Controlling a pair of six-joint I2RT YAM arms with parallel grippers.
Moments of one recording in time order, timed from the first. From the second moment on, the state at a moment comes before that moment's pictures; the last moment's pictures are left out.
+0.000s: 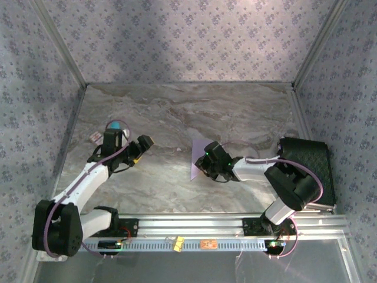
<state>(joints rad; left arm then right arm) -0.20 1.12 0.60 -0.25 0.42 -0.89 0.75 1.59 0.63 0.11 -0.11 1.36</state>
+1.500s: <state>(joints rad) -0.64 1.90 1.25 -0.23 0.50 -0.84 0.32 1.12 0.50 -0.21 -0.30 0.82</state>
